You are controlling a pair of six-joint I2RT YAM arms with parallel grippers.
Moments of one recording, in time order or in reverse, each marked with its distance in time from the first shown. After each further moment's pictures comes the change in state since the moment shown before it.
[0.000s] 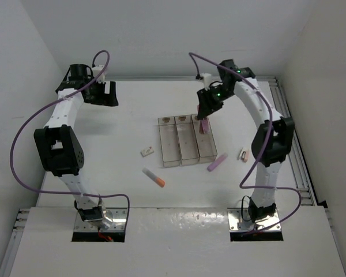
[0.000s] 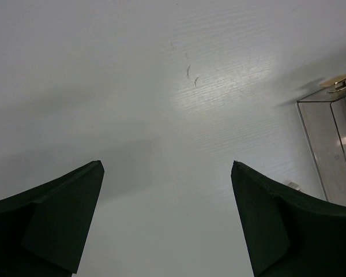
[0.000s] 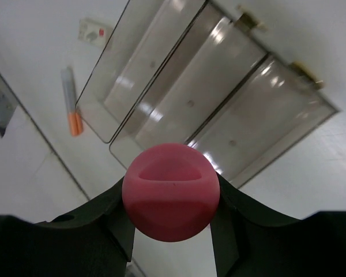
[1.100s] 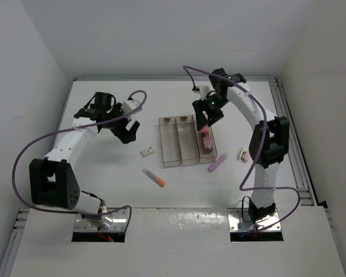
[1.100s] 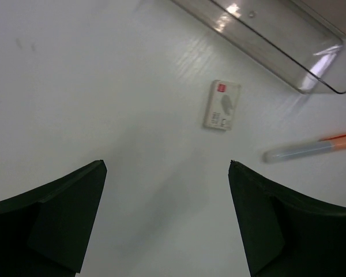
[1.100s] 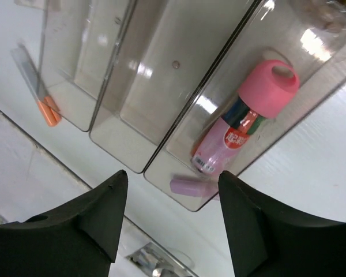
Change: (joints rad) left arm -0.213 -0.364 -0.453 -0.028 0.098 0.391; right arm 0.088 0.076 -0.072 -0.072 0.192 0.132
